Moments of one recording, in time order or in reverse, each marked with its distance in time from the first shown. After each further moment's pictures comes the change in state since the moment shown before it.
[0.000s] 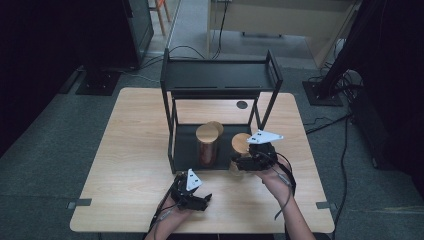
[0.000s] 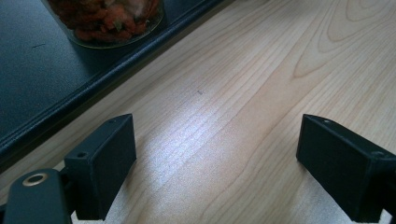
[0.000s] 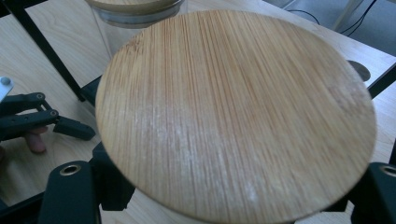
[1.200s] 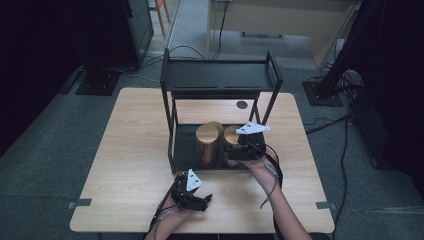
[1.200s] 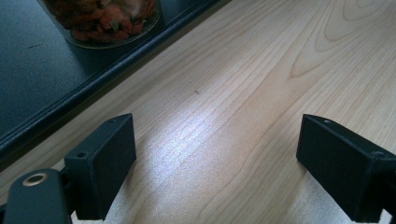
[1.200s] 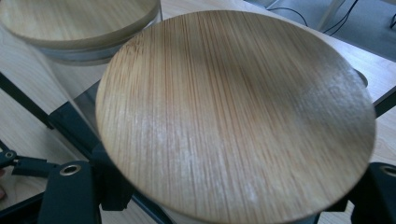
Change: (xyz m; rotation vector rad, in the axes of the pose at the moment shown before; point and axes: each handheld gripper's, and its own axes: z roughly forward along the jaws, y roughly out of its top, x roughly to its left) left arm -0.001 0.000 0.000 0.002 -0.005 0.006; right arm -0.003 0.017 0.037 0.005 -0.054 0.037
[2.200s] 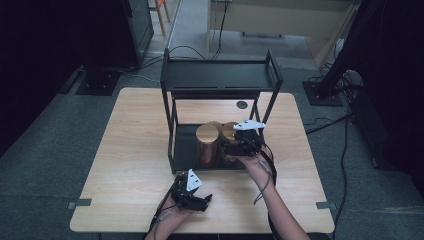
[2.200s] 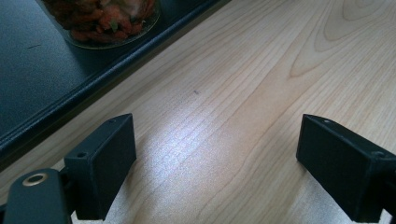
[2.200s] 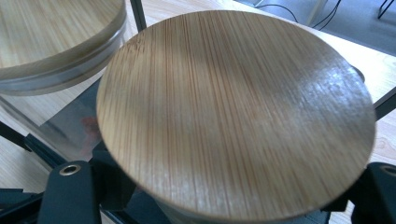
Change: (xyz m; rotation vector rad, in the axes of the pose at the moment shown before) left arm 0.000 0.000 0.000 0.002 0.000 0.006; right arm -0.002 0.004 0.019 -0.005 -0.038 0.055
